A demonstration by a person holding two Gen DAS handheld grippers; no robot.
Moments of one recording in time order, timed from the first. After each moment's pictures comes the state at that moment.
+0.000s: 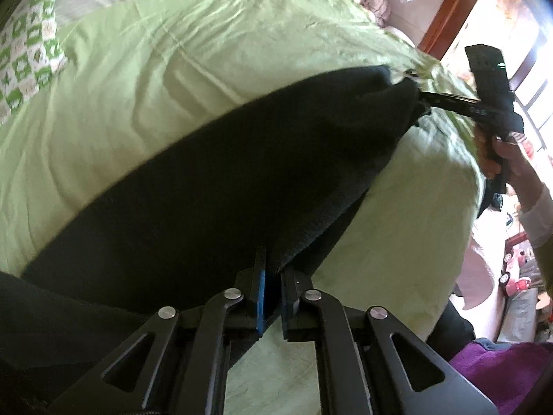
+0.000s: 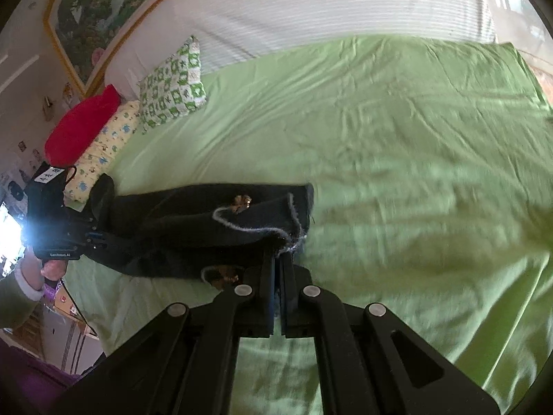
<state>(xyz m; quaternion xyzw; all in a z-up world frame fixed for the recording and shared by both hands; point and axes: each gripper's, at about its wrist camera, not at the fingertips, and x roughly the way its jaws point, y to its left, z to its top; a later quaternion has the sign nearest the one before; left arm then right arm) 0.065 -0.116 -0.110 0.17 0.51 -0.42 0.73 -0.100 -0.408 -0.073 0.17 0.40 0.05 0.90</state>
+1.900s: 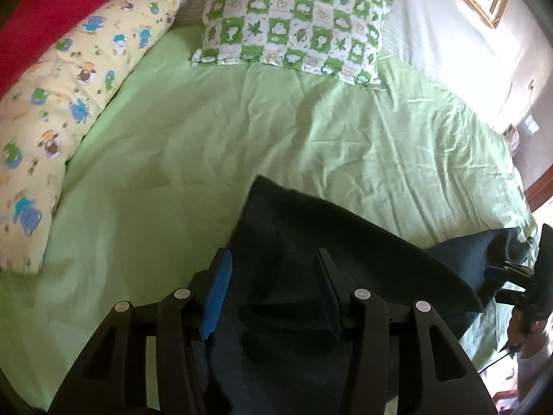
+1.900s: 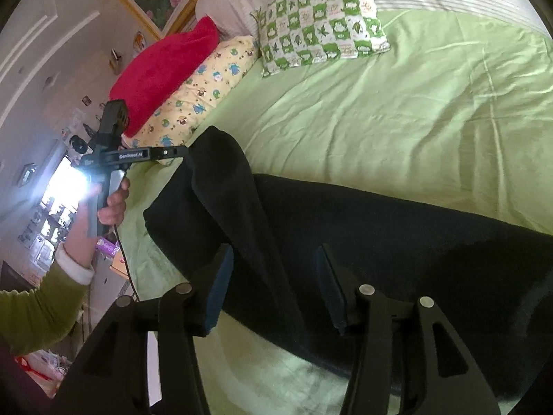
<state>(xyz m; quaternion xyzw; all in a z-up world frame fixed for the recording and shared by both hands) 0.209 0.216 -0.068 -0.01 0.51 -0.16 0.84 0.034 -0.139 -0.069 0.17 0.44 0.26 0.85</state>
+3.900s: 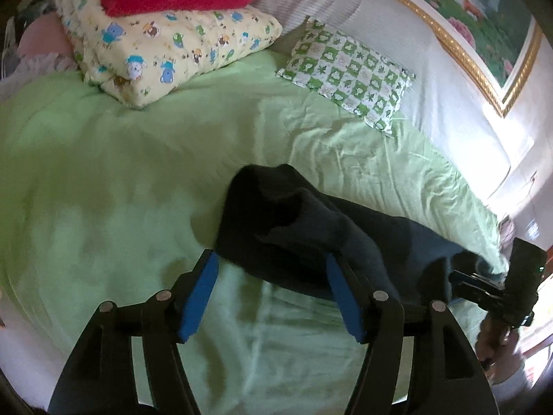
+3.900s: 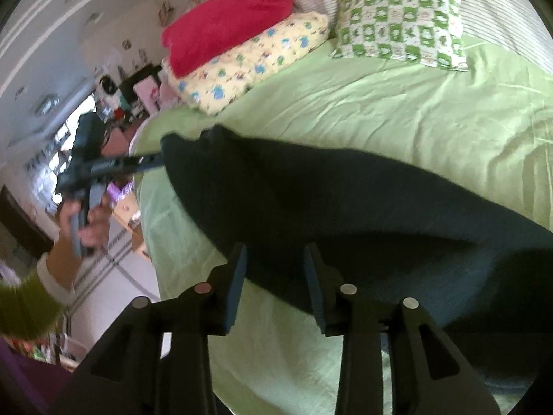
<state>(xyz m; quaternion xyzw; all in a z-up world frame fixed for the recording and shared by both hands) 0.002 0.294 -0.078 -0.19 0.42 -0.08 0.89 -0.005 -0.070 -0.066 0.08 0.41 0.32 0.85</state>
